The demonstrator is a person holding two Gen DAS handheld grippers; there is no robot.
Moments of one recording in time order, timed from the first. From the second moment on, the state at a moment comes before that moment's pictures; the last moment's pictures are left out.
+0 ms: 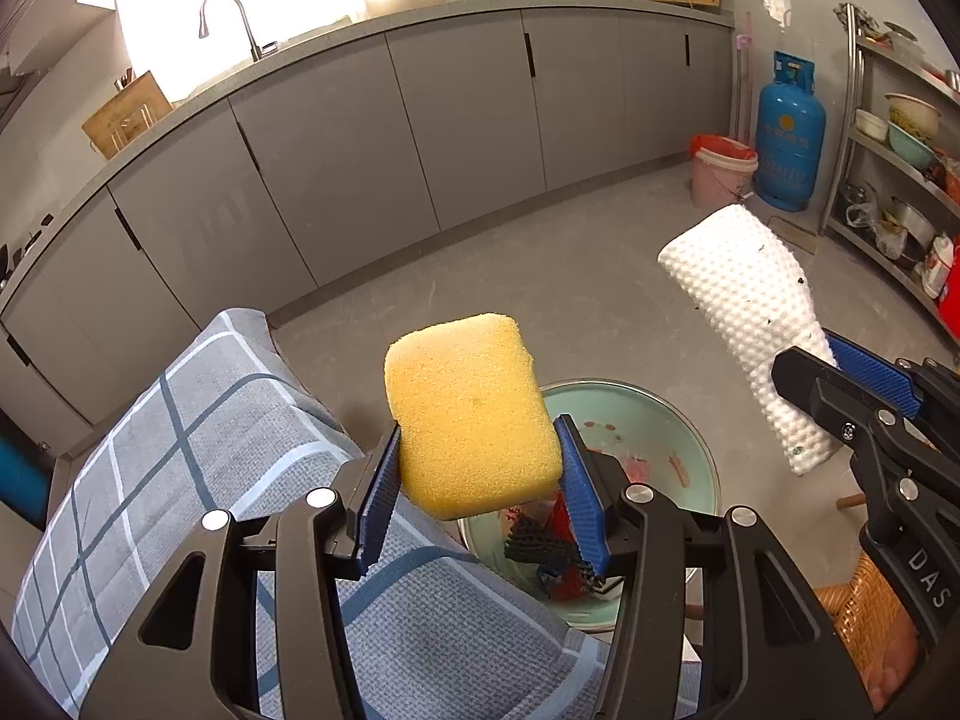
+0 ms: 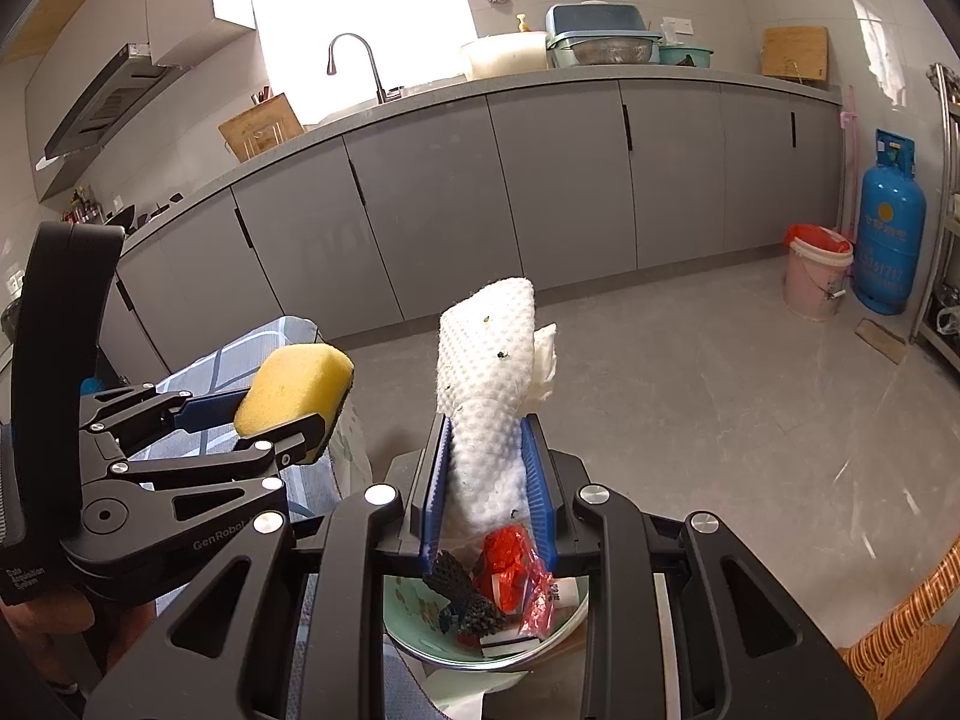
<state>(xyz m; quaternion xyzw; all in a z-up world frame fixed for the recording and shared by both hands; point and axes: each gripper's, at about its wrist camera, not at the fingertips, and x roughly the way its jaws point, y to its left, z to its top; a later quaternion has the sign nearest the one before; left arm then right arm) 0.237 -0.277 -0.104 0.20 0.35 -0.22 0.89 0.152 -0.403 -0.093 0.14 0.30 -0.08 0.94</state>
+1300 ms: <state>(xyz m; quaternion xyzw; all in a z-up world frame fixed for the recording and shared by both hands) 0.252 -0.273 -0.121 0.19 0.37 -0.21 0.88 0.169 -0.418 -0.110 0.16 0.30 -0.10 0.94</state>
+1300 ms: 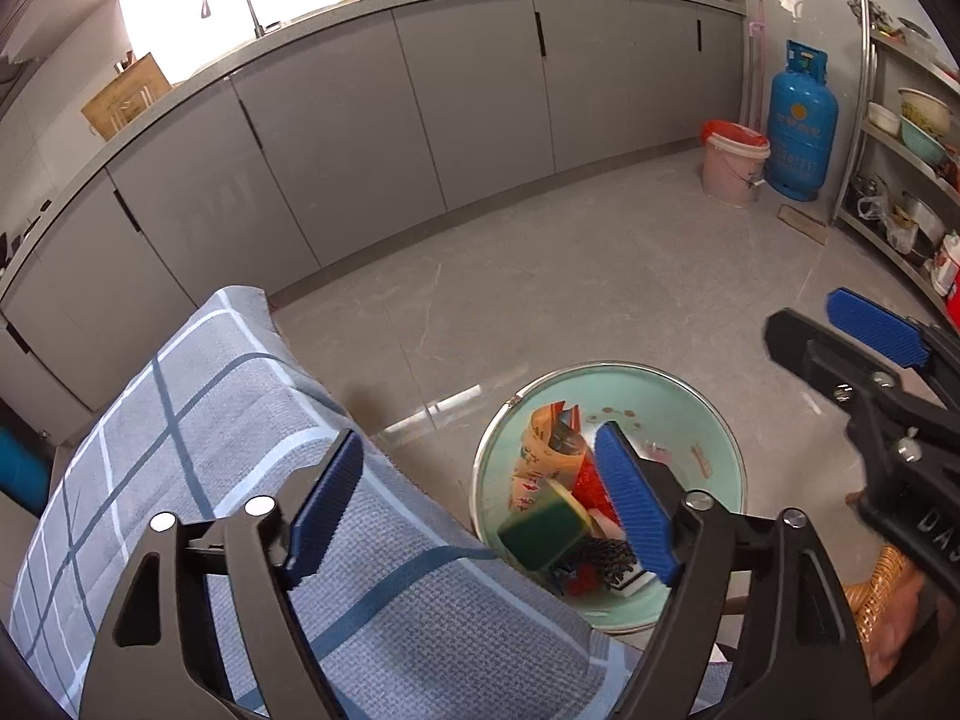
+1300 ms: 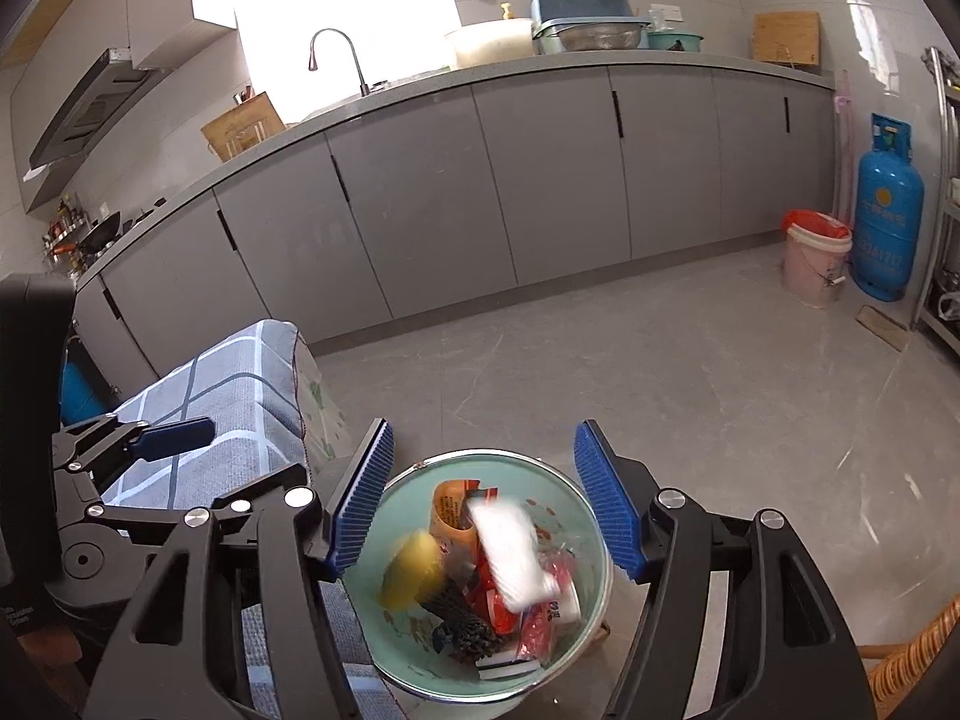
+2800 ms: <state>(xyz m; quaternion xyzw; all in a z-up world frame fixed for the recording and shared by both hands) 0.176 -0.186 -0.033 0.12 0.31 -0.19 0.92 0.090 -0.348 -0.027 0.12 0.24 -0.09 0.96</state>
